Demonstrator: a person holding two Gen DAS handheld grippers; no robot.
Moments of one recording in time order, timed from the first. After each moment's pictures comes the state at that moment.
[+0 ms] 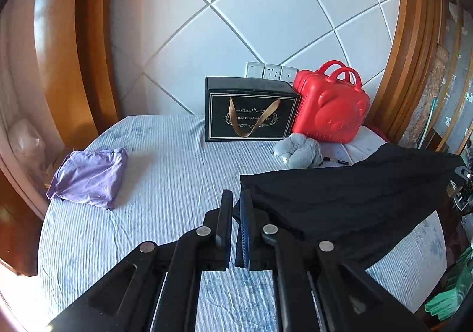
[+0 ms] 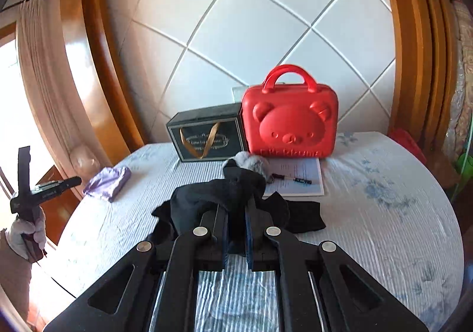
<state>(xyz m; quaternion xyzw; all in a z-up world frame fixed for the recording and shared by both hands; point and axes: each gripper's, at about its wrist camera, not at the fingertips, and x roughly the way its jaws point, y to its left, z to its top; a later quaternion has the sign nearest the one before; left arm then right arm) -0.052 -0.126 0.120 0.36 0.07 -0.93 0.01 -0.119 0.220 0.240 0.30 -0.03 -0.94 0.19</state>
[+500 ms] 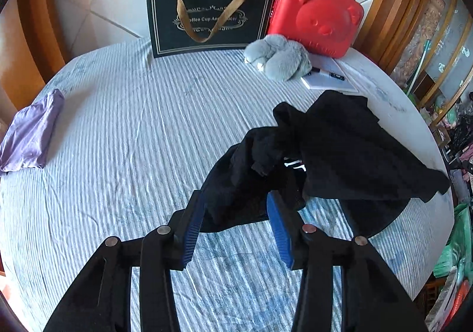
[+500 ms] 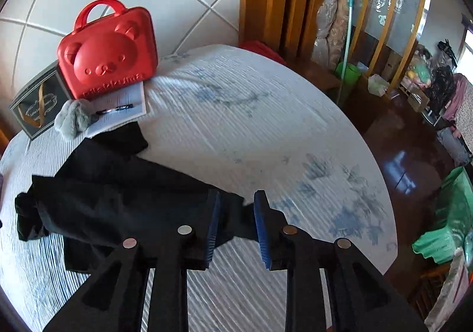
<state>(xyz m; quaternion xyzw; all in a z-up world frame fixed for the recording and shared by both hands) -0.117 -0.058 -0.036 0.50 0.03 -0.86 -0.05 -0.129 0.363 0.113 0.45 -0.03 -0.88 -0.12</state>
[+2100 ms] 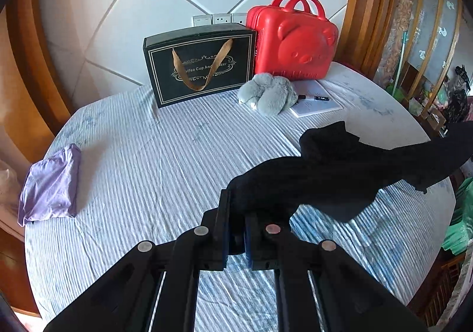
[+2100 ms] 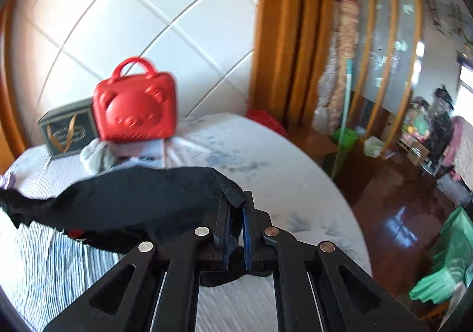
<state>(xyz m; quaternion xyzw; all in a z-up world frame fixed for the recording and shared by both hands) -0.093 -0.077 0.028 0.44 -0.02 -0.90 -0.08 -0.039 0.379 0.191 0.29 0.00 -0.95 -0.14</state>
